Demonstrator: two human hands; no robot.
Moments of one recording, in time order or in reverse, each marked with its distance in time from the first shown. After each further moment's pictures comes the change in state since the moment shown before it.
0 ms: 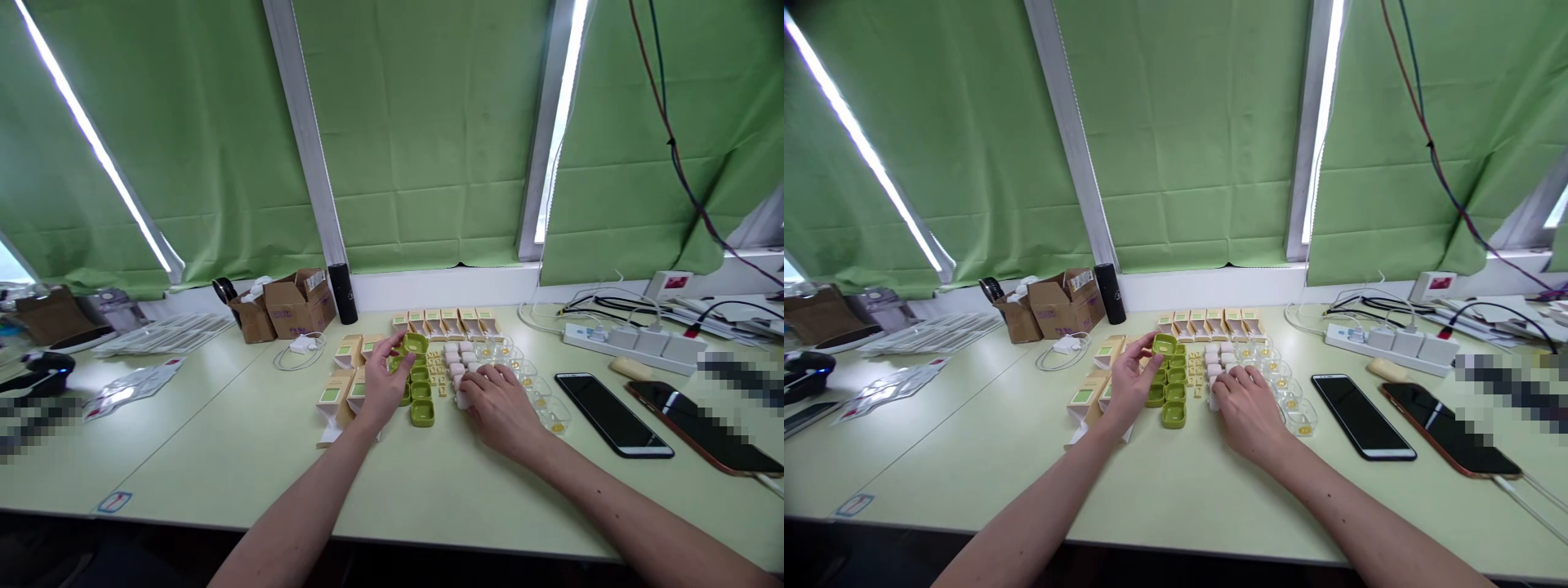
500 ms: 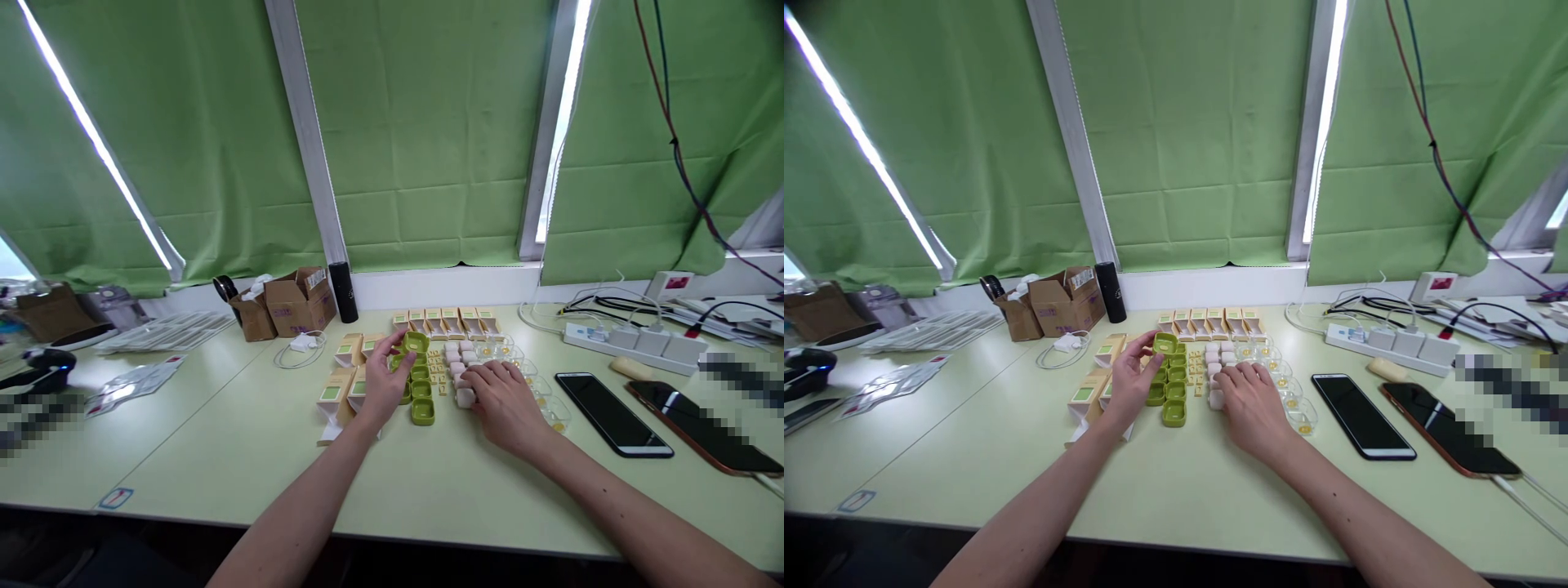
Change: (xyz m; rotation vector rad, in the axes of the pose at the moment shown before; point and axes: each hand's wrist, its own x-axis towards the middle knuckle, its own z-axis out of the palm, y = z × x) left_hand -0.001 0.004 0.000 -0.024 -0.014 -0.015; right_hand -0.003 0.006 0.000 0.011 0.027 0.047
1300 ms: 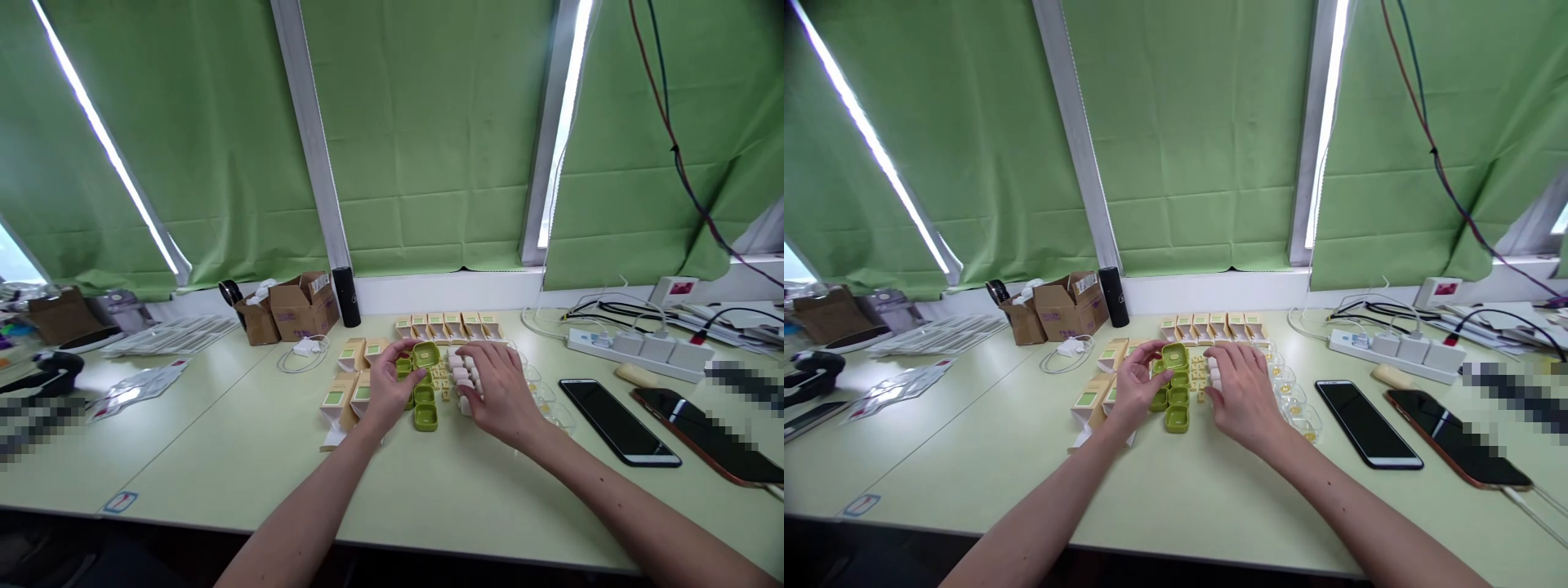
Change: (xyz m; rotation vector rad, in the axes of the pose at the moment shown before) left_hand -0.001 0.008 0.004 -0.179 -0.069 0.043; right_hand 0.031 -0.013 -0.026 0.262 0.238 0.073
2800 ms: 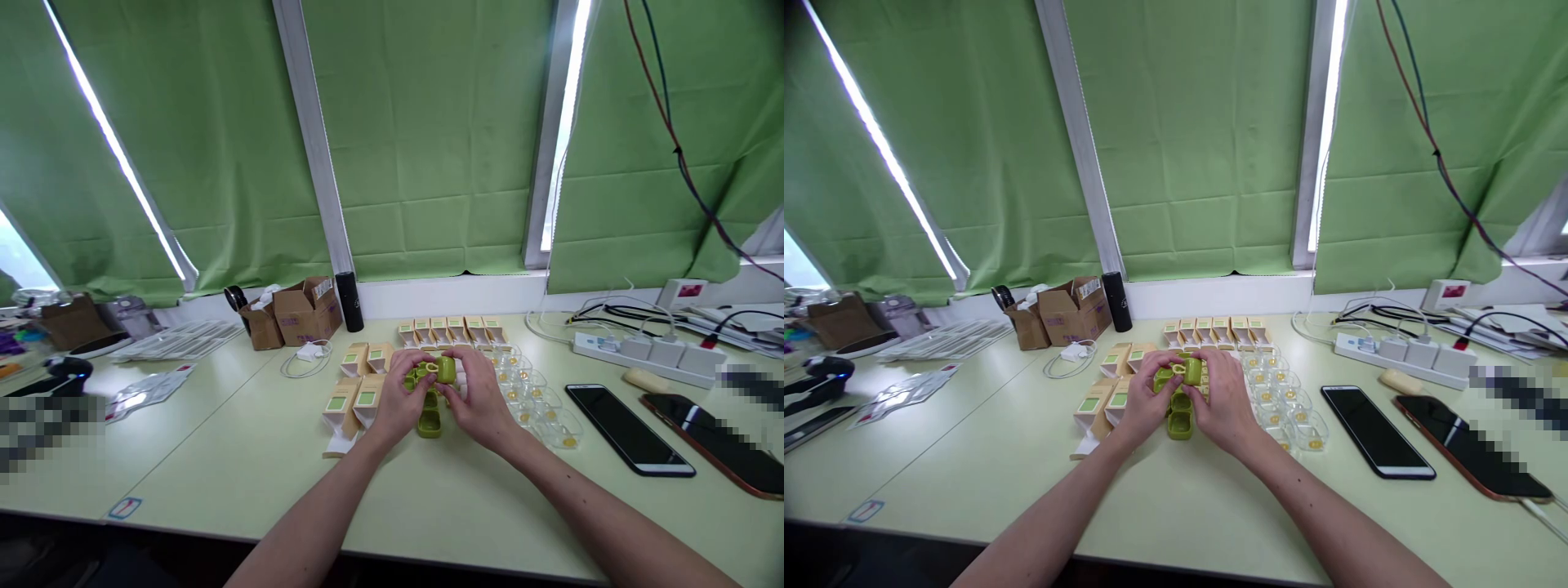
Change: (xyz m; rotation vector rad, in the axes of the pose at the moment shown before) left_hand -0.006 0.005 0.007 0.350 -0.077 0.178; right_hand 0.010 -0.021 0.035 0.354 0.130 0.065
